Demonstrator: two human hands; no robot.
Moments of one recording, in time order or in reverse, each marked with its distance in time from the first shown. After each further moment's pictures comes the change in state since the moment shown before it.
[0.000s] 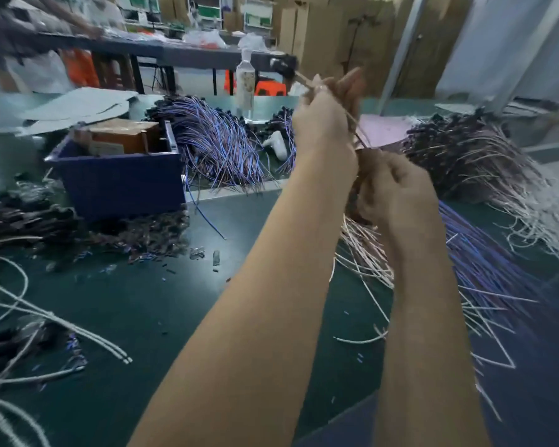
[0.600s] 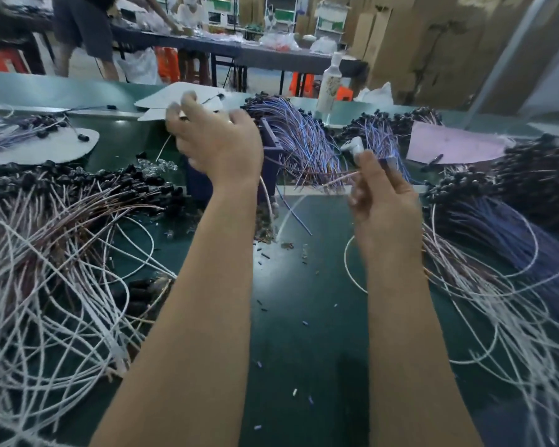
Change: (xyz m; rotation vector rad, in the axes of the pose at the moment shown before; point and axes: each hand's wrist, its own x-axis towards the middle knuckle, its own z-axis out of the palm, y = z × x) left_hand -0.012 0.133 -0.160 1.096 0.744 0.494; right_hand -0.036 -0.012 0.123 0.792 -0.156 0.188
